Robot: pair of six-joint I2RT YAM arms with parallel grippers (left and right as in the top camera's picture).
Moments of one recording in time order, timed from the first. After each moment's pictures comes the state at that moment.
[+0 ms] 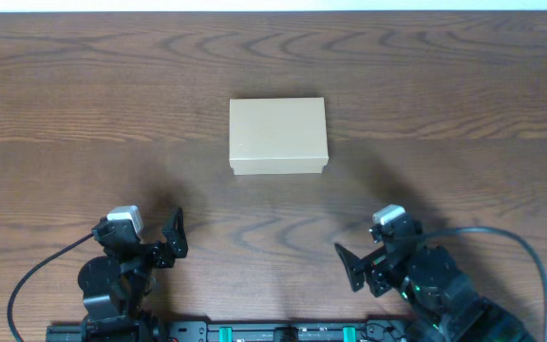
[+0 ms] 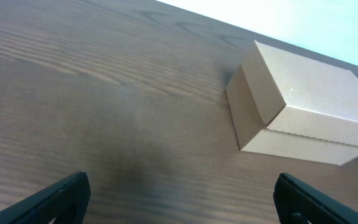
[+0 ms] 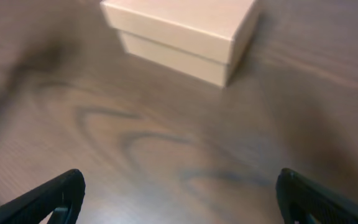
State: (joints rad) left arm 0.13 0.01 0.14 -0.51 0.28 -0.23; right arm 0.73 0.35 0.47 -0.71 0.13 0.22
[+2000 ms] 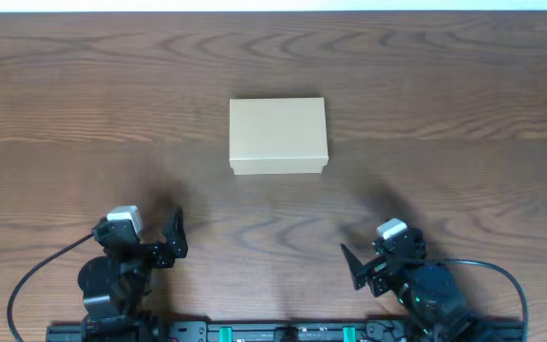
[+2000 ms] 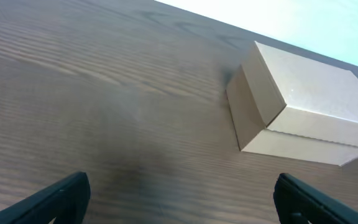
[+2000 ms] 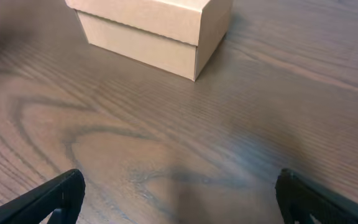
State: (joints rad) left arm 0.13 0.01 0.14 -0.51 0.28 -0.23; right arm 0.64 0.02 0.17 -0.64 0.13 0.10
